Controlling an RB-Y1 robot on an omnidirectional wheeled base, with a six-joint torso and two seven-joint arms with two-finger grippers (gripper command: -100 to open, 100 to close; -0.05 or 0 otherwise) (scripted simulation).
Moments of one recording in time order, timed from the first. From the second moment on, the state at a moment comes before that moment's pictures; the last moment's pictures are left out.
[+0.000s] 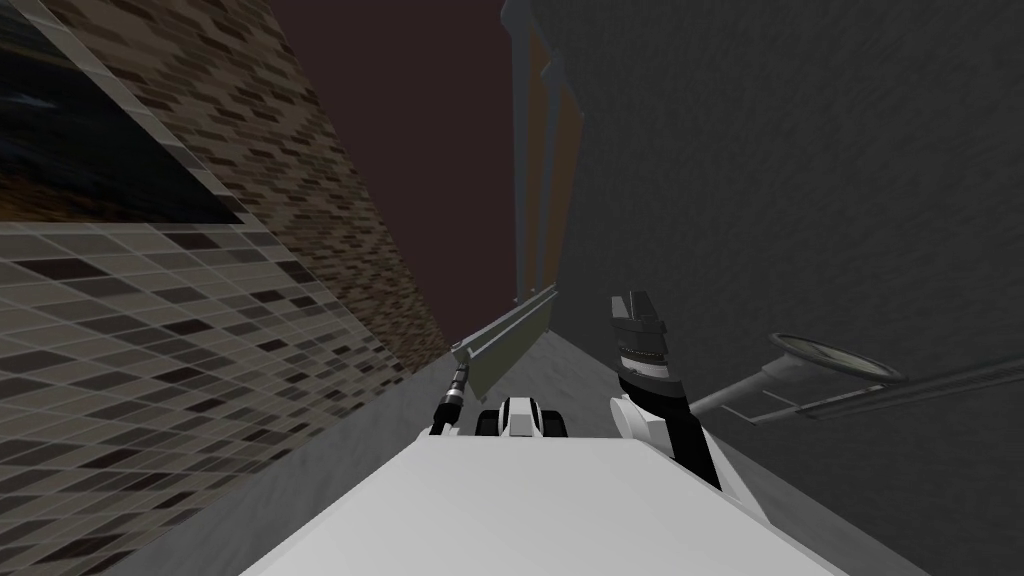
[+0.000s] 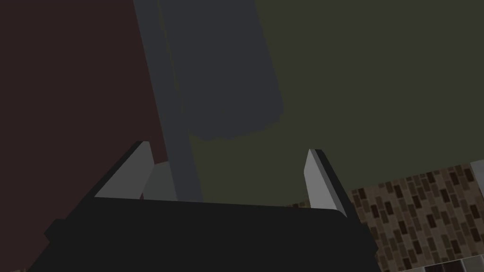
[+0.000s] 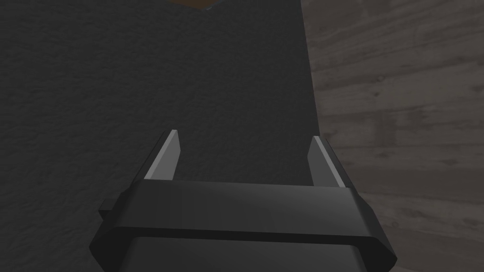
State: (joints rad) left arm 0.27 0.08 0.01 -1.21 -0.08 -0.51 -0.13; right arm 0.51 -0.04 -0.04 -2.32 0.04 -0.60 0.16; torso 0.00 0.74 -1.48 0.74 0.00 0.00
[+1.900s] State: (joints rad) left arm 0.32 -0.01 -0.02 -1.24 -0.10 -0.50 -0.16; right arm 0.51 -0.04 -0.04 -2.32 0.04 -0.60 0.16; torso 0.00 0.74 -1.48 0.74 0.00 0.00
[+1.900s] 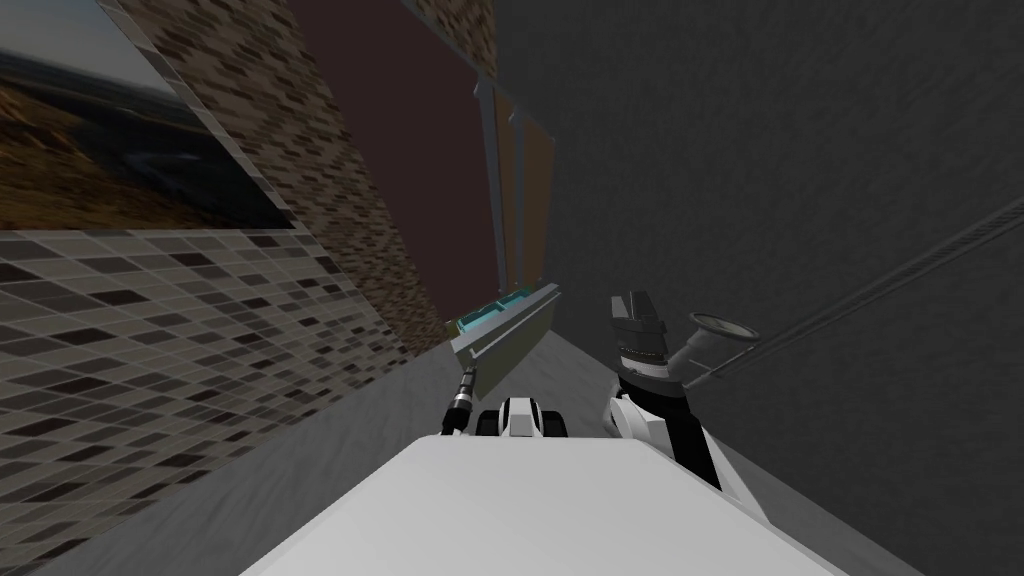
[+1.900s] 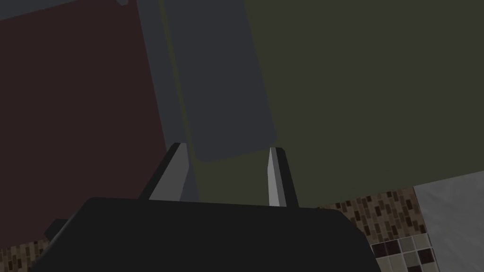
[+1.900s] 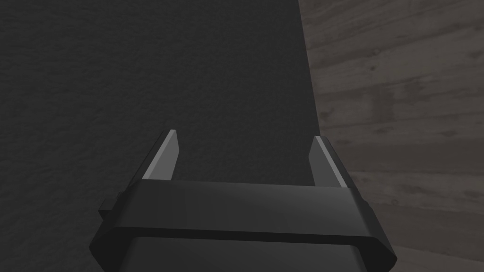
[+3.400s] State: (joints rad) left arm 0.06 0.09 -0.09 -1.00 -0.05 -0.49 -0.08; right arm 0.51 -0.04 -0.04 -2.32 0.04 -0.60 0.16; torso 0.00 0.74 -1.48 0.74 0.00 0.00
